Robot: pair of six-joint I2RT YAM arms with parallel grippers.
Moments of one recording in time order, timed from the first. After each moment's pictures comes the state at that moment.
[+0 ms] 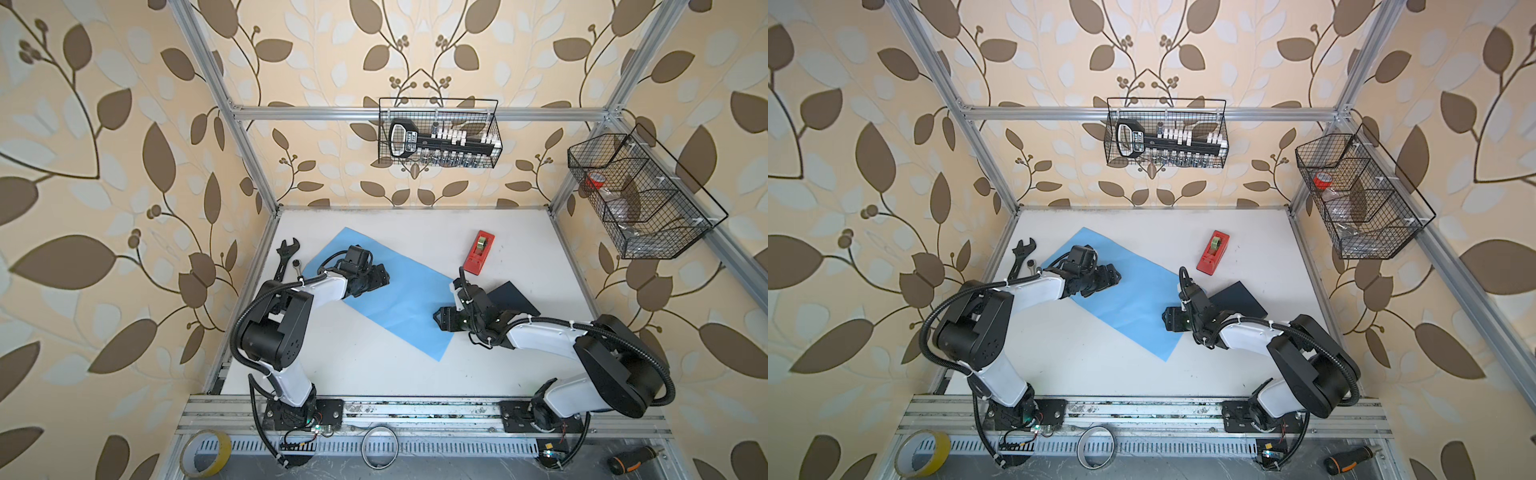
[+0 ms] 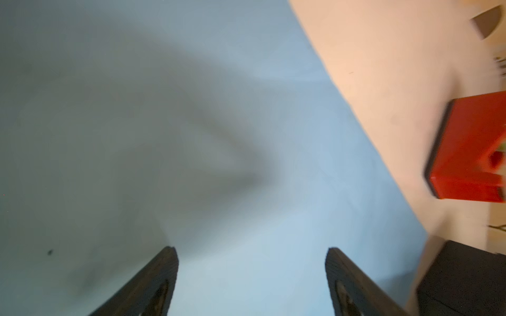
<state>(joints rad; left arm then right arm) -0.34 1.73 0.93 -0.13 0.17 -0.68 0.63 1.48 0.55 0.08 -0.02 0.55</state>
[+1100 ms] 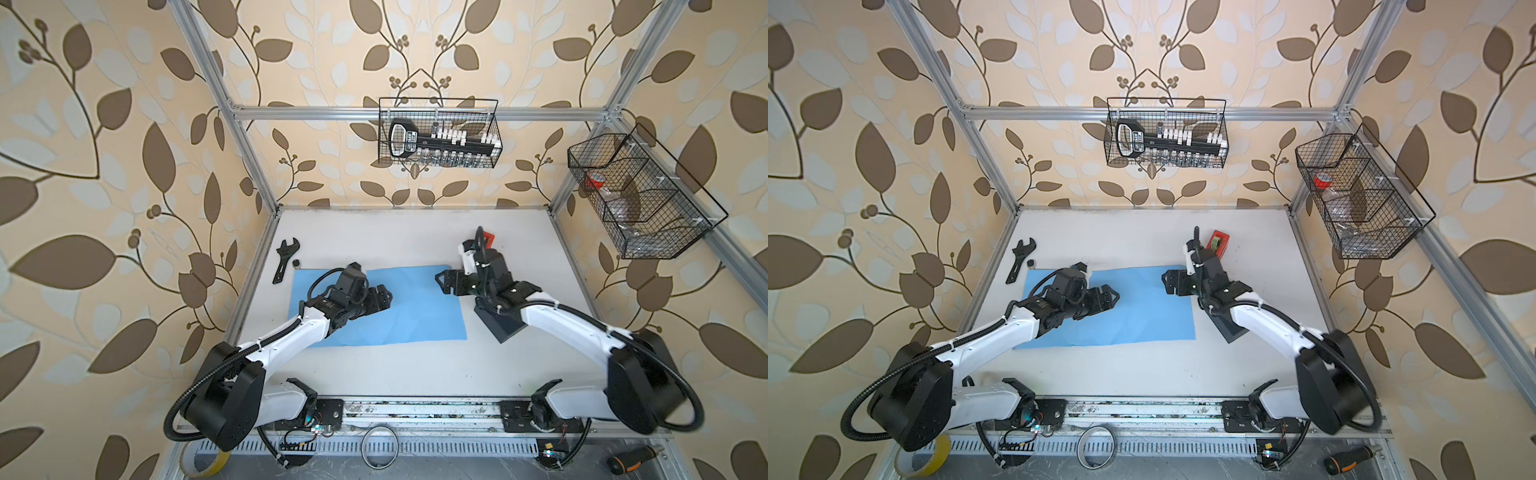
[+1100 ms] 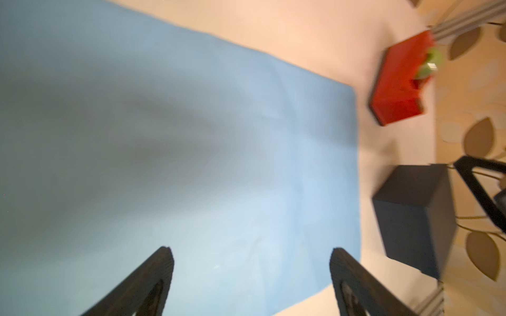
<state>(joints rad) -0.54 1.25 0.69 -0.19 0.16 -0.76 0.45 1.27 0.82 -0.14 -0.04 0.41</state>
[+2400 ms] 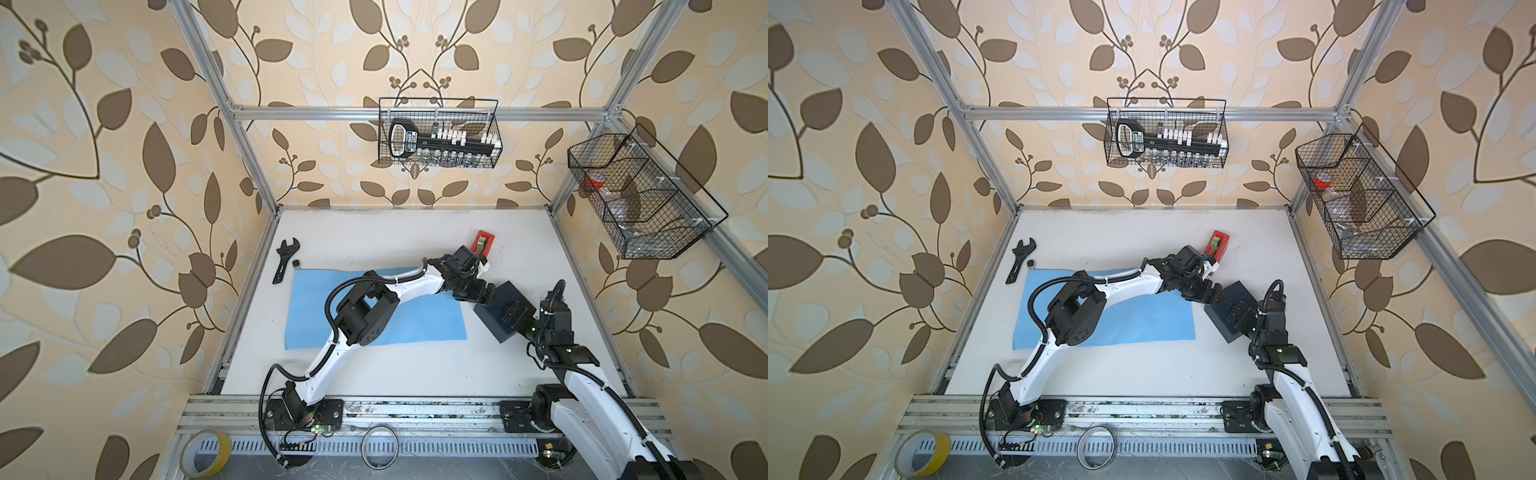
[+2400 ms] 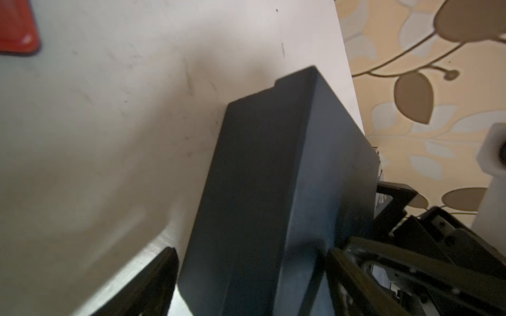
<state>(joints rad) -0.87 2.35 1.86 -0.35 0.59 -0.57 -0.03 0.75 0.26 -0.24 -0.03 0.63</state>
